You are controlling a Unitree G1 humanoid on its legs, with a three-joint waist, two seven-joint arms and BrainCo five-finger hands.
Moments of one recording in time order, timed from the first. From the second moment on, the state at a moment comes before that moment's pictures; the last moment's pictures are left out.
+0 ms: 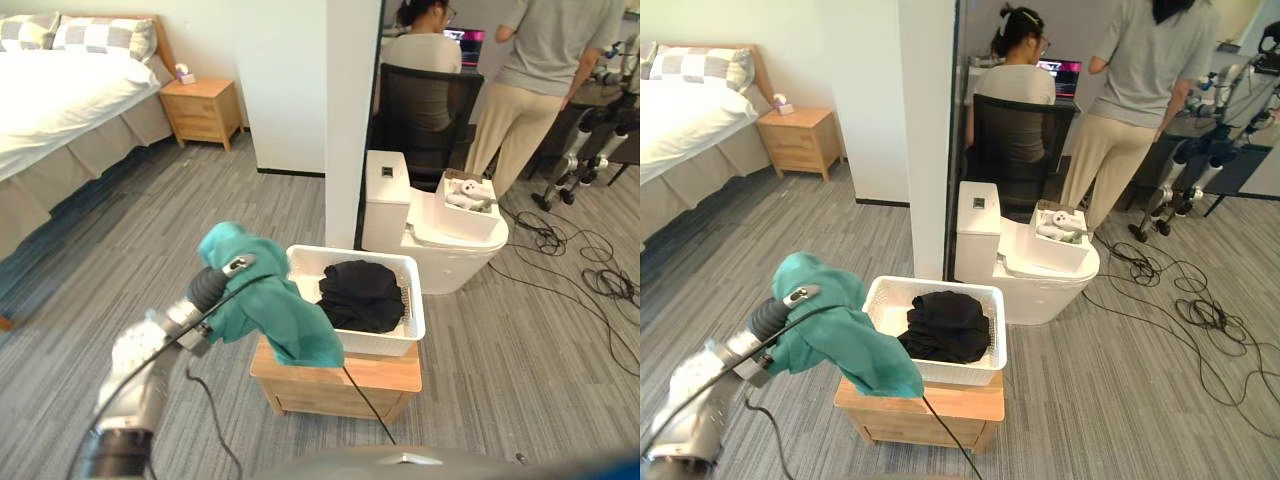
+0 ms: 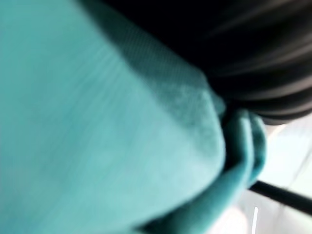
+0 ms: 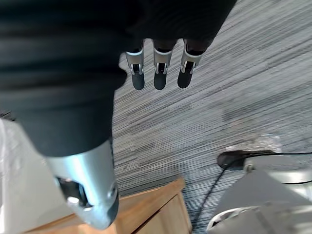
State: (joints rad) left arm 0.01 0.64 0.09 0.01 -0.50 0.02 -0.88; right arm 0.33 -0.10 -0.34 0.83 0.07 0.06 -0.07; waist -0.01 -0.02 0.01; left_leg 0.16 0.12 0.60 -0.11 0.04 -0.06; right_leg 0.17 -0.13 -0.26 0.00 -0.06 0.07
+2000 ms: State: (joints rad) left arm -0.99 0.65 0.00 0.62 -0.18 -0.05 -0.16; right arm 0.29 -0.12 -0.17 0.69 0.25 -0.17 0.11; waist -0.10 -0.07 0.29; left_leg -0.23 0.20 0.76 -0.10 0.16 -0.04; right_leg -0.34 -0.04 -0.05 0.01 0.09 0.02
